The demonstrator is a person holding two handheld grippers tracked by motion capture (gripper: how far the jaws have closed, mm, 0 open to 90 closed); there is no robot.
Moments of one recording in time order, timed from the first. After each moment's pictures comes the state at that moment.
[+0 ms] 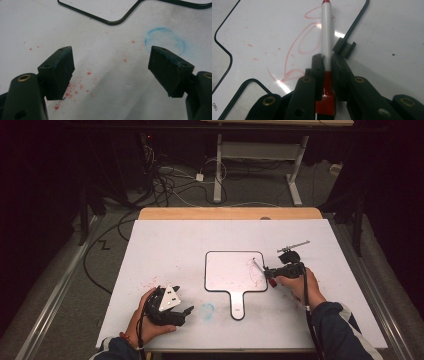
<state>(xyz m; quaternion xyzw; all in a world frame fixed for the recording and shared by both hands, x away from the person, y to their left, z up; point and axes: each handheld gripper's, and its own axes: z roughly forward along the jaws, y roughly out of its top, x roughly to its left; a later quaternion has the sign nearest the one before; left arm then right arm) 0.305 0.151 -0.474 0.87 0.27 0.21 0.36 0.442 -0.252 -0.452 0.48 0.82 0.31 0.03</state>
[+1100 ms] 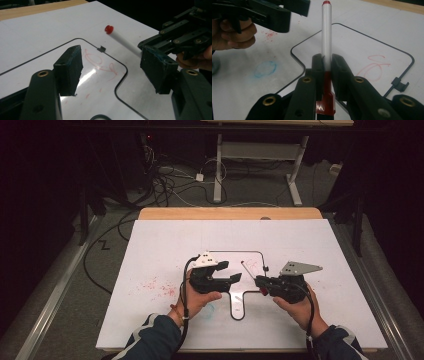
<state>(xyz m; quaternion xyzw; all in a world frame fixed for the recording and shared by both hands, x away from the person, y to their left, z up) 0.371 0.043 -0.421 0.78 0.30 0.05 0.54 0.351 -0.226 -0.421 0.32 0.81 0.47 0.12</state>
